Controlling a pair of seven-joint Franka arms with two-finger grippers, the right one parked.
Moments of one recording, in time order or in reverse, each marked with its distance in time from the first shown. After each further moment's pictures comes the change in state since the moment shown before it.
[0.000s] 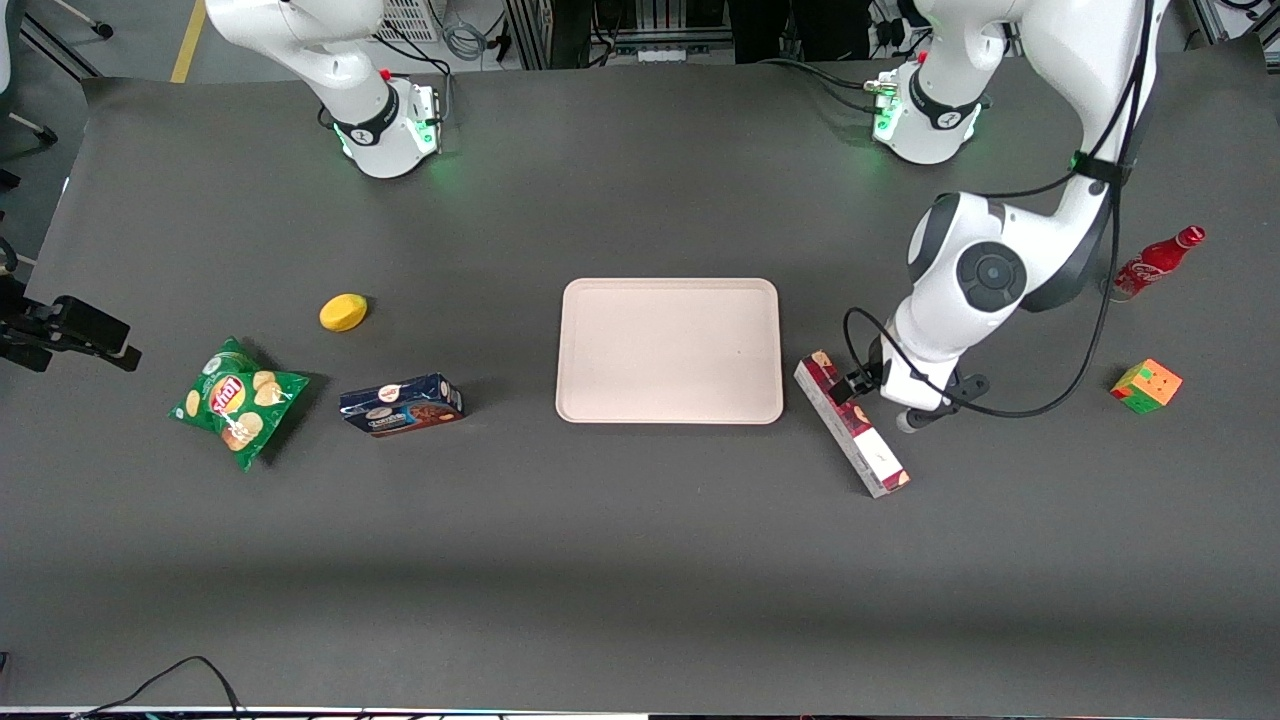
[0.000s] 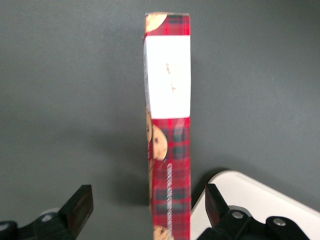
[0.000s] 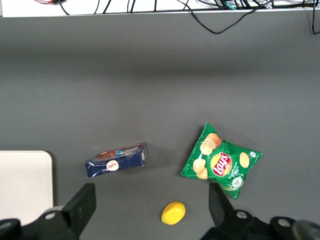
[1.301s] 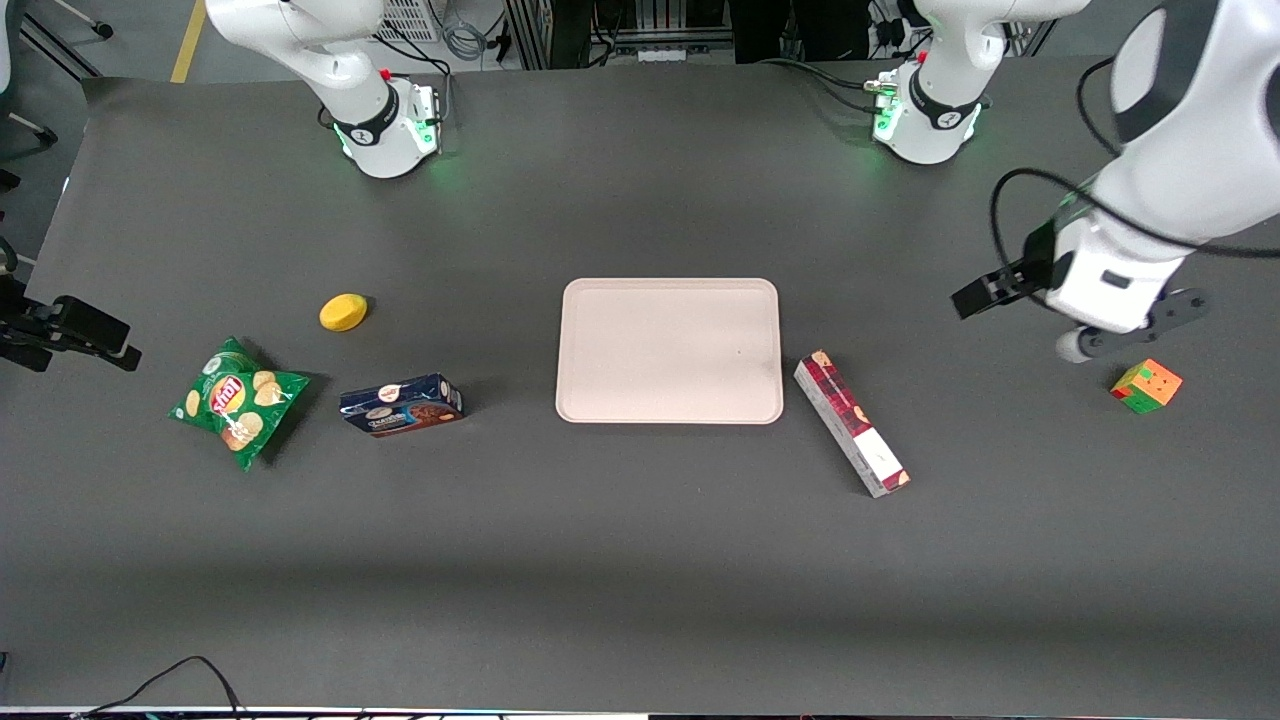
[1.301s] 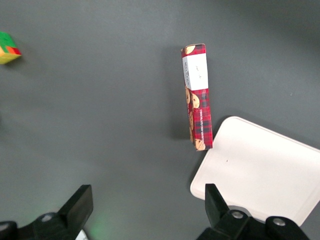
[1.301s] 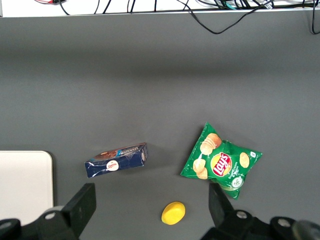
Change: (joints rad) arm 0.013 -0.245 0.103 0.405 -0.068 -0.789 0.233
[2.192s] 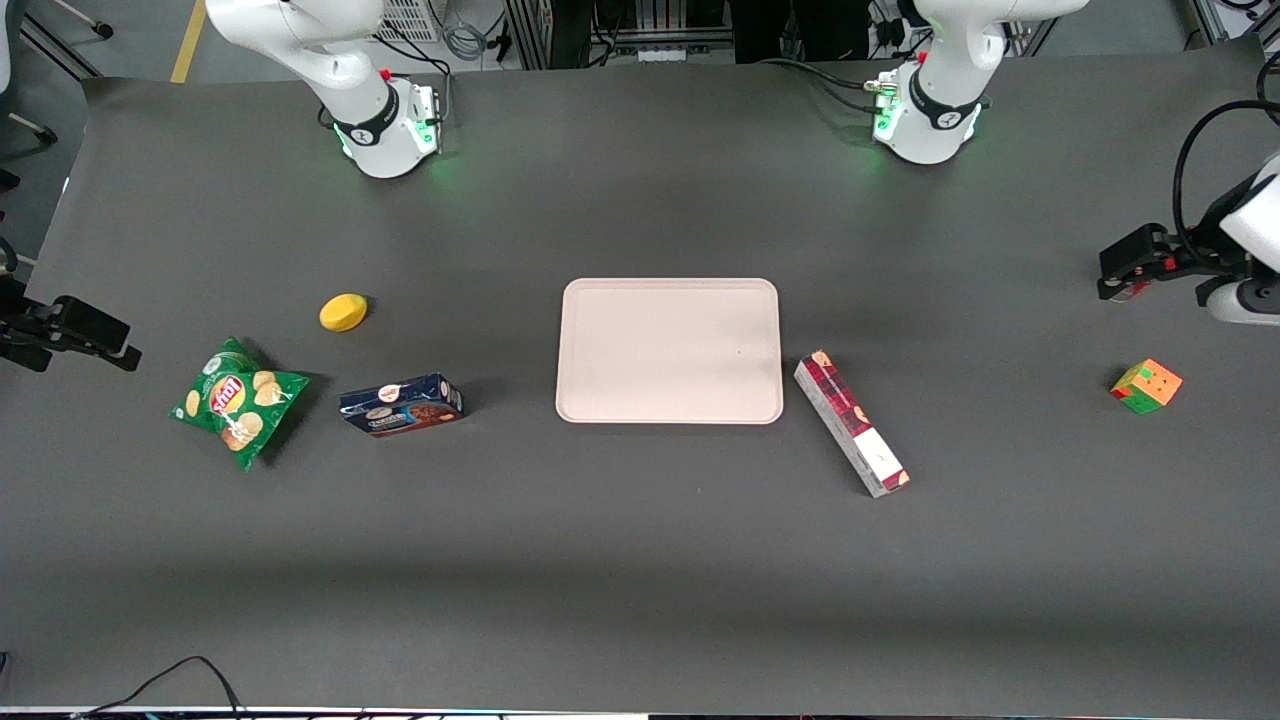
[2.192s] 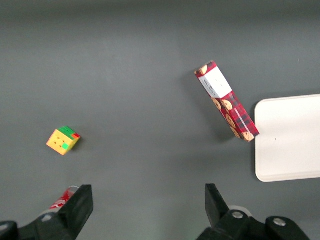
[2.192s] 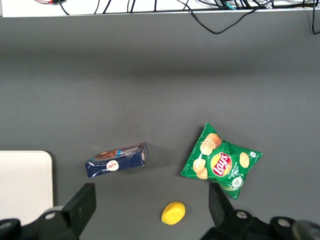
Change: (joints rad) arm 0.039 -0.024 0.151 0.148 0.057 -0.081 0.663
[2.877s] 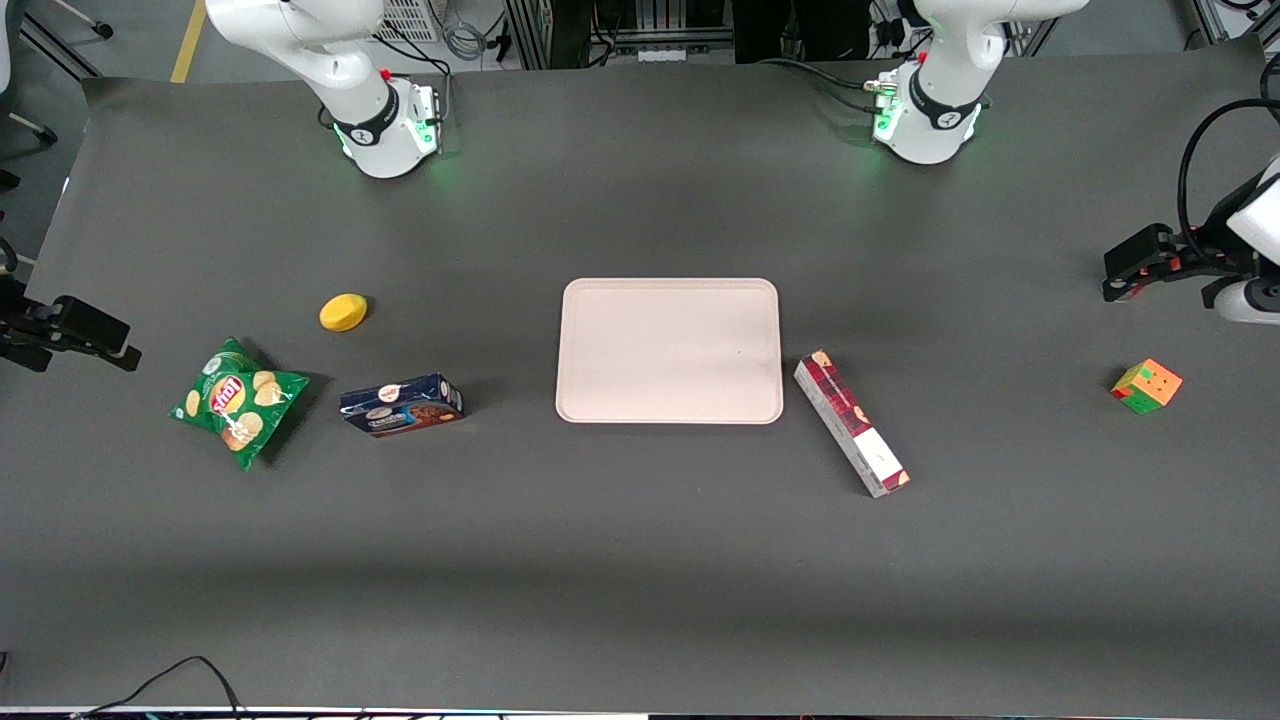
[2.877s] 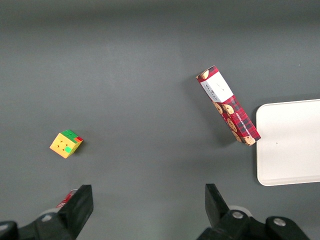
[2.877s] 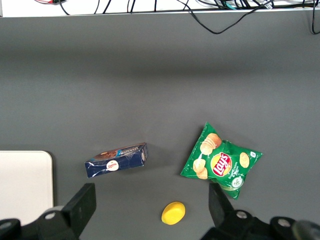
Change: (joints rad) arm 0.001 -0.003 0.003 0.004 0.006 0.017 0.001
